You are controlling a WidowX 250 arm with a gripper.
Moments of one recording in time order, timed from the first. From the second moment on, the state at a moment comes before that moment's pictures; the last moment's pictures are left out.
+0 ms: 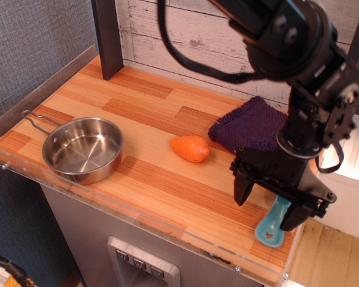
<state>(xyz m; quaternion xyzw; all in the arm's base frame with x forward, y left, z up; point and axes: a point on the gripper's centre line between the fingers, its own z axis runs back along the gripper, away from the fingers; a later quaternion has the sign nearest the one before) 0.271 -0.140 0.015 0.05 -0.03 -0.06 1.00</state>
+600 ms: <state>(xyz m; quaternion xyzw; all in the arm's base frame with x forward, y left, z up) 0.290 -0.146 0.001 0.02 -0.03 -0.05 1.00</state>
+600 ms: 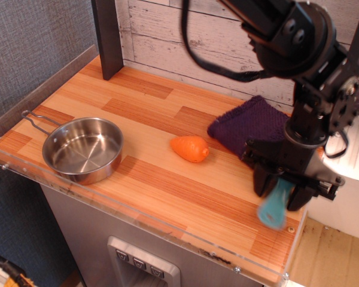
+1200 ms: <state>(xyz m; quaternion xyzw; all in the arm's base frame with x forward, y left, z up) 0.276 -0.134 0.005 -0.02 -0.02 -0.06 1.00</state>
